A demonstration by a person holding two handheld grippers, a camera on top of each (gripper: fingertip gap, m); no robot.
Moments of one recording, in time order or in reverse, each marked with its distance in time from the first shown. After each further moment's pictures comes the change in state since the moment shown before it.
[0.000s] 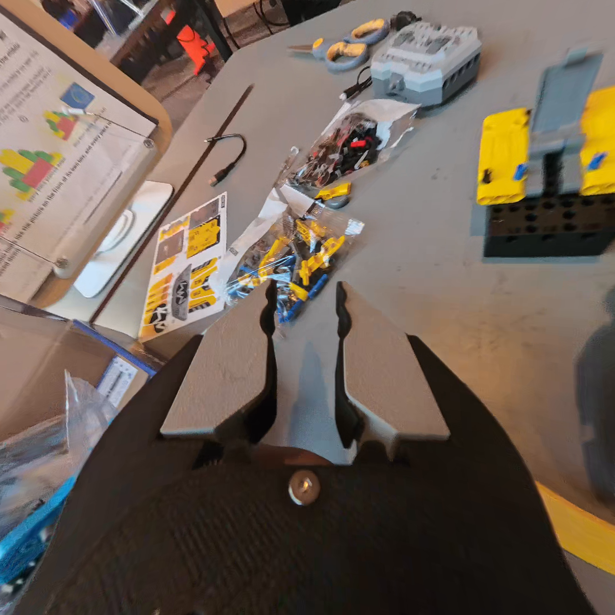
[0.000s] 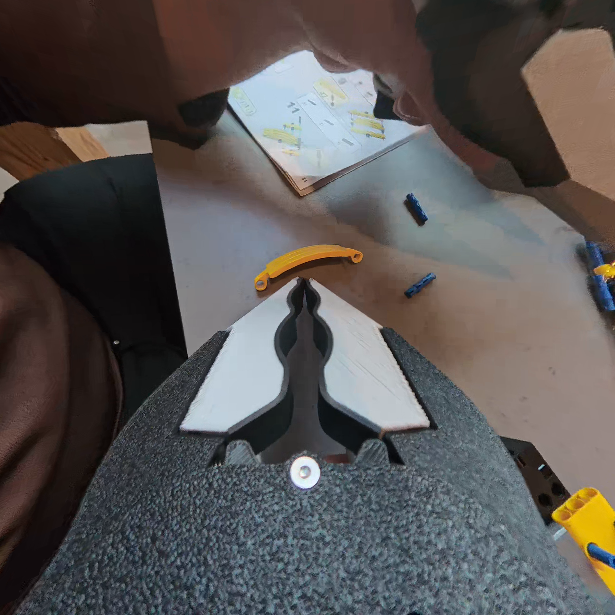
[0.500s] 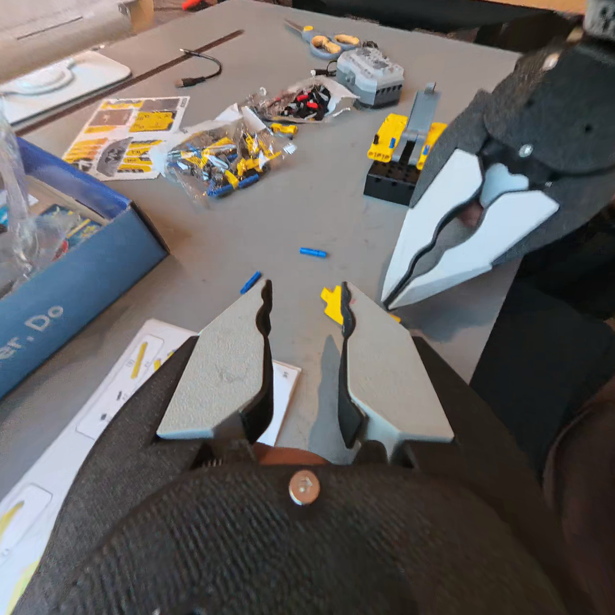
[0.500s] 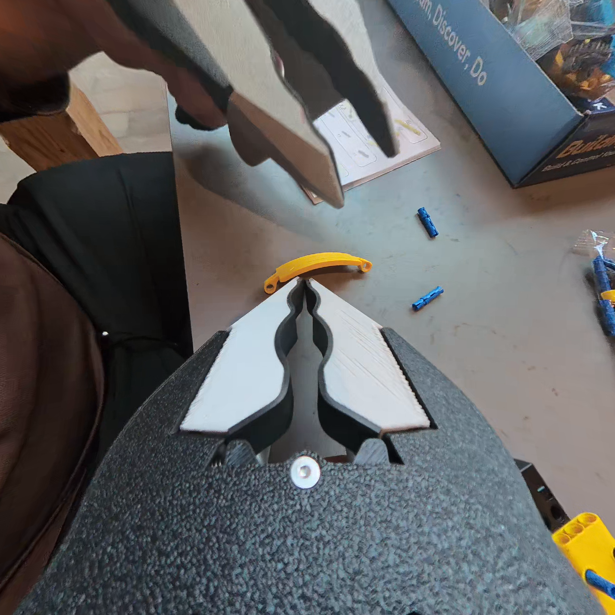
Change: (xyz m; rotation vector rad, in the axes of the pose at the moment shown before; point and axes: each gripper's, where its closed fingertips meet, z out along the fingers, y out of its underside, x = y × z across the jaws) left arm 0.066 0.047 -0.112 0.020 0.082 -0.413; right arm -0.006 -0.004 0.000 0.021 -0.040 -0.053
